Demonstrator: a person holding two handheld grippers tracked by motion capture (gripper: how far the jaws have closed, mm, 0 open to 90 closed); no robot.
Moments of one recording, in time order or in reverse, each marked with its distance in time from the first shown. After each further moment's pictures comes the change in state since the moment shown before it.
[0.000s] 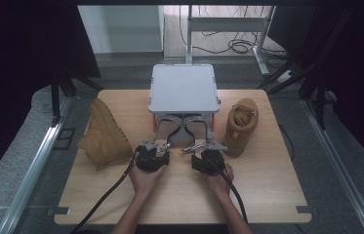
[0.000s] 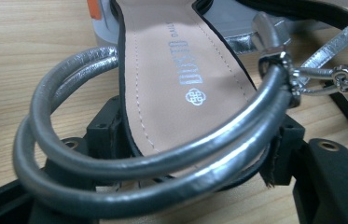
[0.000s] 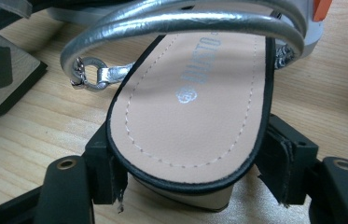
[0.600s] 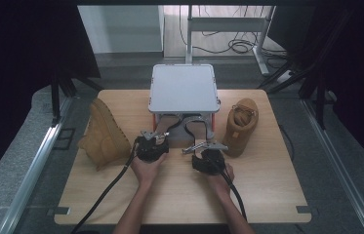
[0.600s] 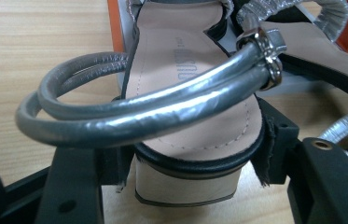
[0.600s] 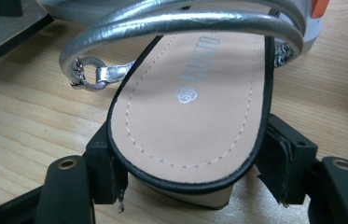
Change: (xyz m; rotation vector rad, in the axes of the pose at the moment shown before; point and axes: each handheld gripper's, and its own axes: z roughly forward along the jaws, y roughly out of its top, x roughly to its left) left arm 0.000 0.028 0.012 -0.075 0.076 -0.050; right arm -0.001 0.001 -0.001 0.016 0.002 0.006
